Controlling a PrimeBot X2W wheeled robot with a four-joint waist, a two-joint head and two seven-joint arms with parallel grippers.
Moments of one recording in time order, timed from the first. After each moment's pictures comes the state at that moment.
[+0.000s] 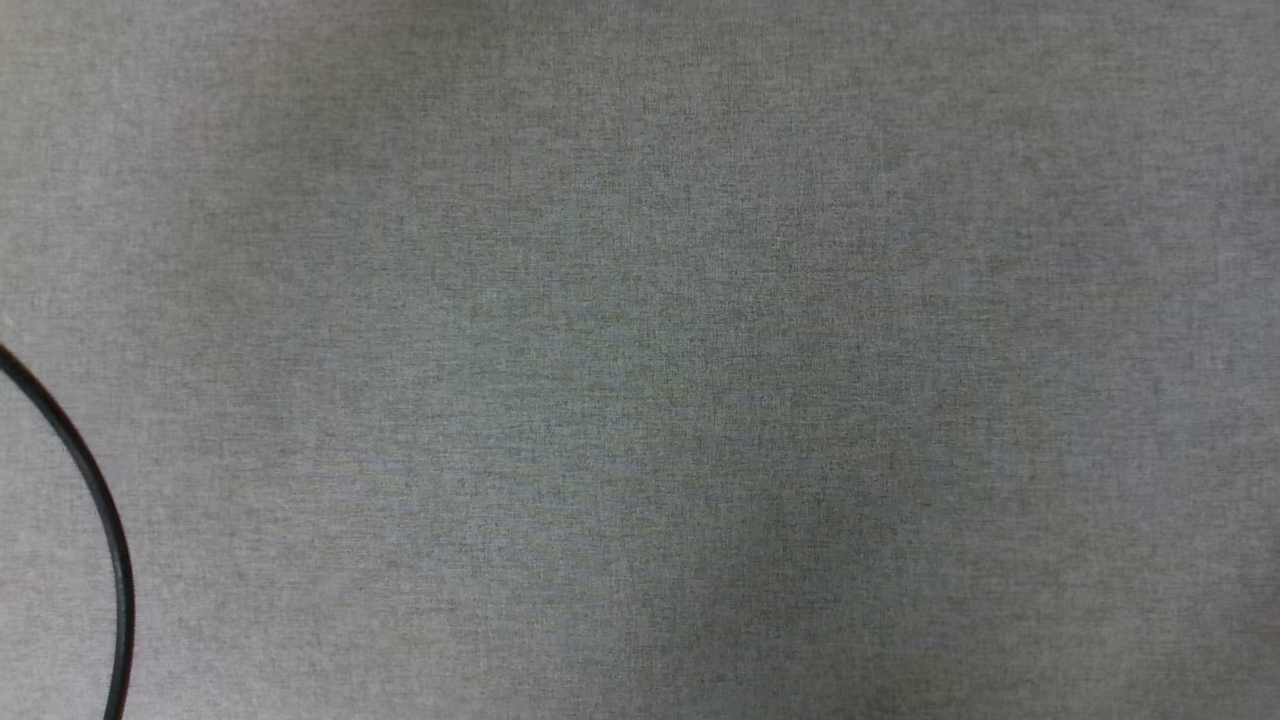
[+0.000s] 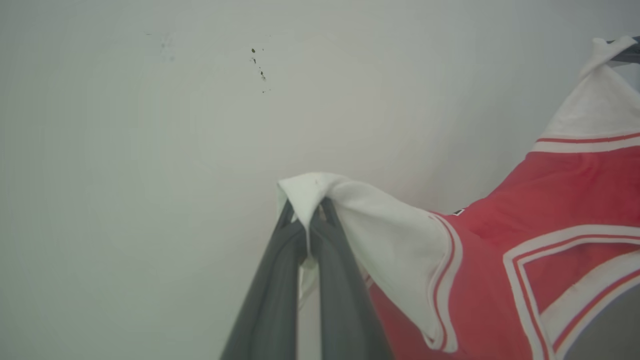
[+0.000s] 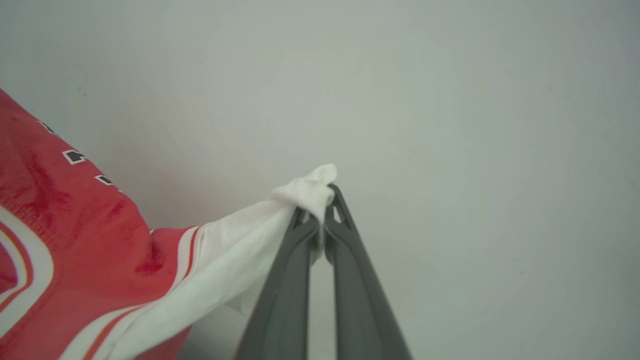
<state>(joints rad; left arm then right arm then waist) -1.86 0.56 -0.61 0.40 -0.75 -0.13 0.32 -1.93 -0.69 0.75 0.51 0.56 0.13 0.33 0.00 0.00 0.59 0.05</state>
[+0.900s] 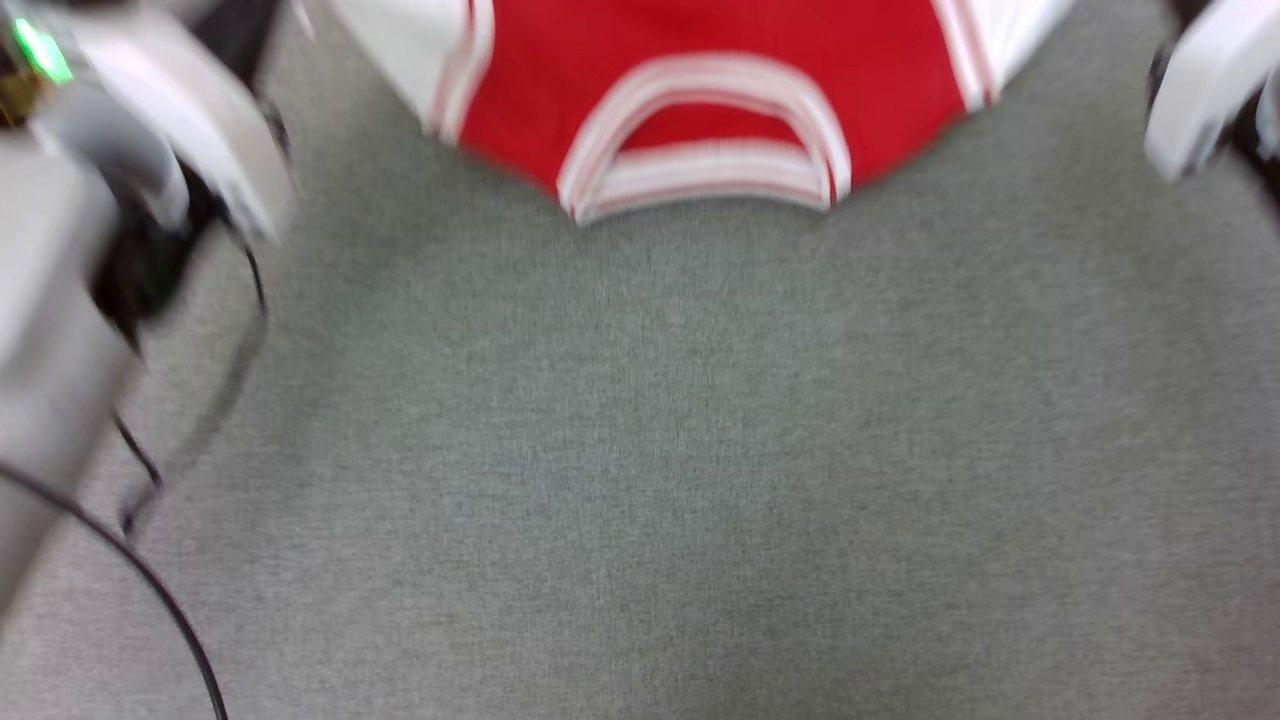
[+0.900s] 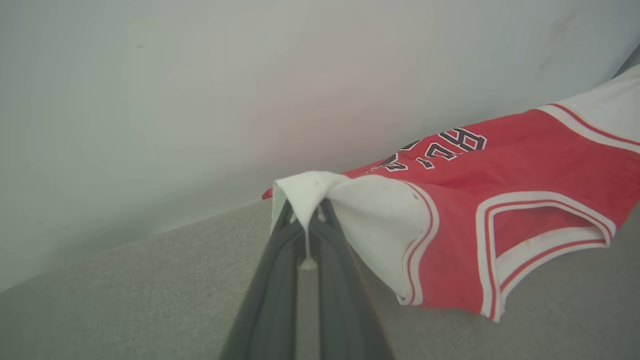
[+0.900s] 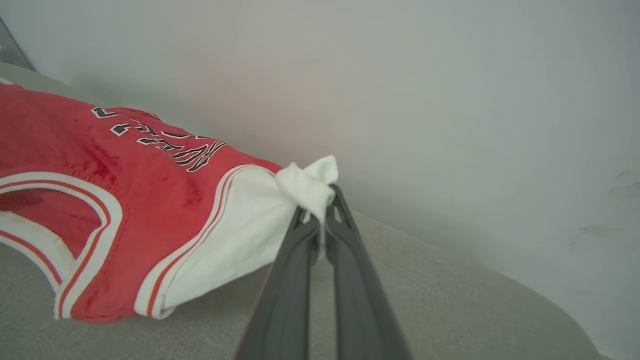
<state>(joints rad) -1.12 0.66 -0.81 0.52 -0.95 -0.08 -0.06 -1.27 -0.55 0.94 0.82 0.80 0.13 -0.11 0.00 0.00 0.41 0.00</state>
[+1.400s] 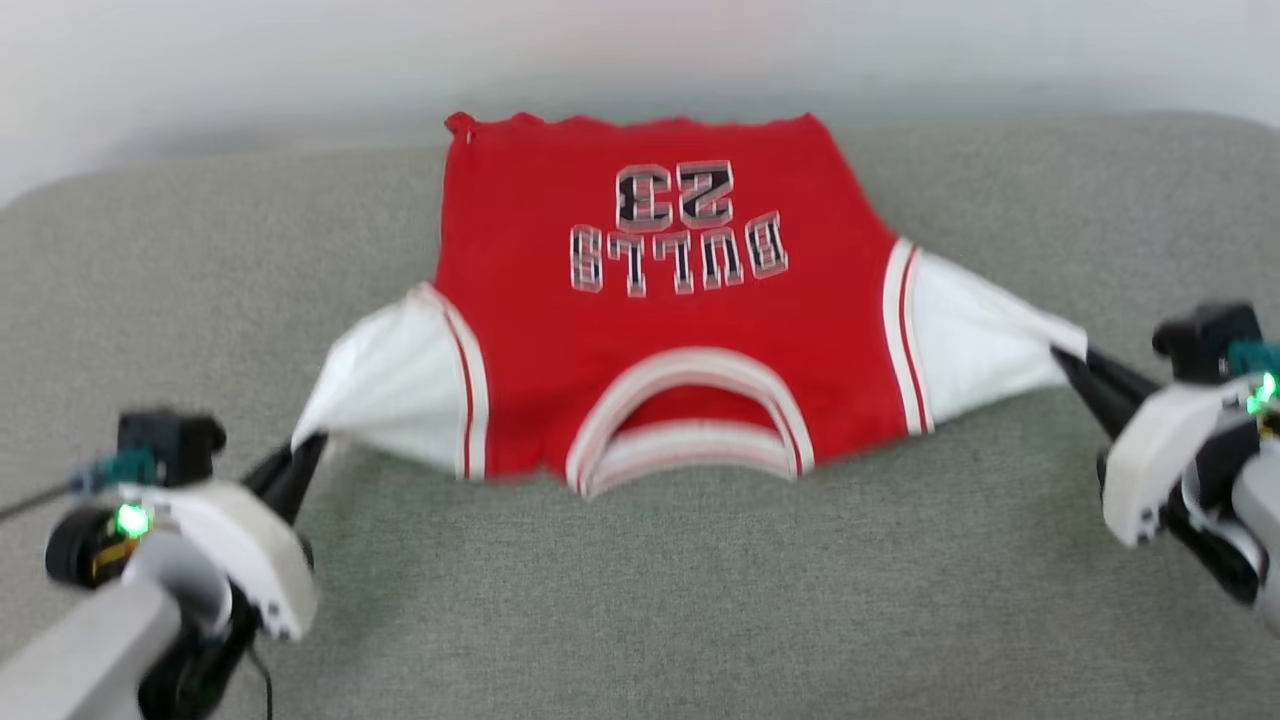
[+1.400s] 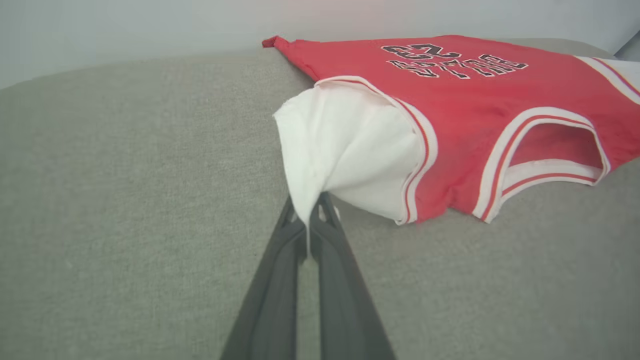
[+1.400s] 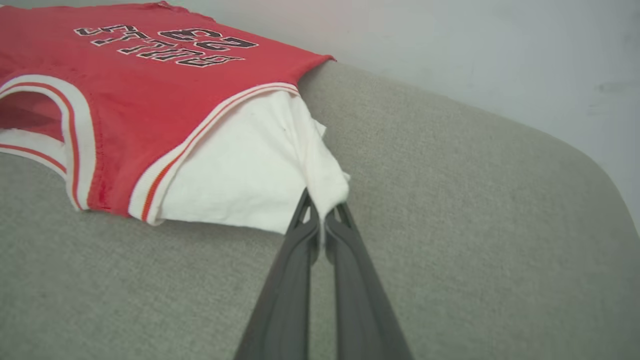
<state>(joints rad) -0.53 0.80 -0.85 0.29 -1.08 0.07 -0.16 -0.81 -0.63 1.01 0.75 0.87 0.13 -0.21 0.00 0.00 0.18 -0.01</state>
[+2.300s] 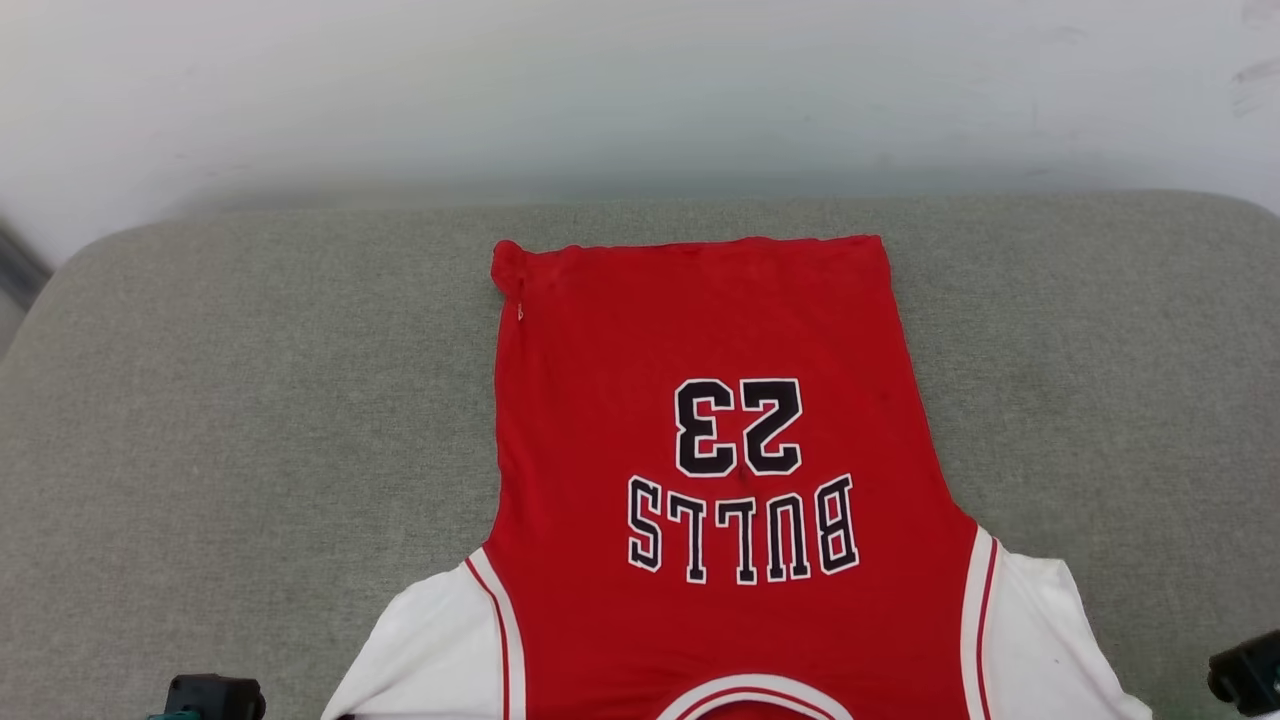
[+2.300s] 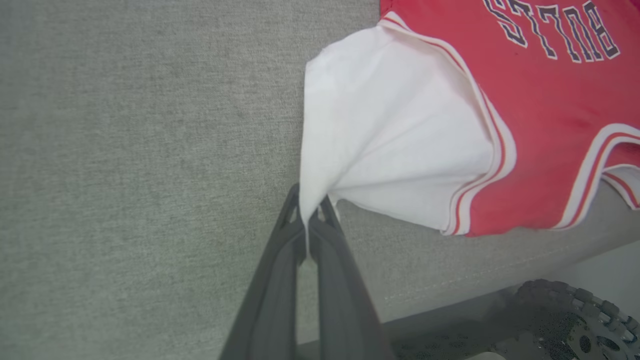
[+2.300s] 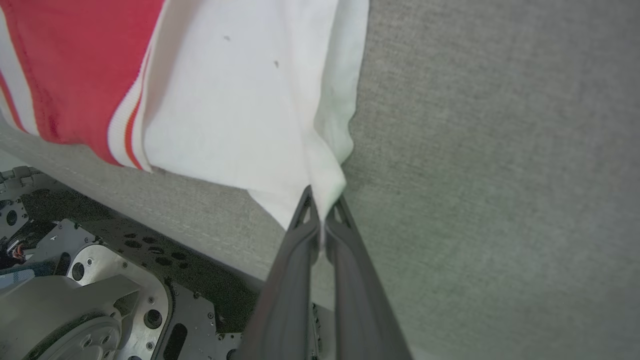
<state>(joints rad) -0.08 0.93 -0.94 0.00 -1.18 0.27 -0.17 -0.10 -0.90 0.82 0.32 0.95 0.13 0.07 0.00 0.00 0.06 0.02</state>
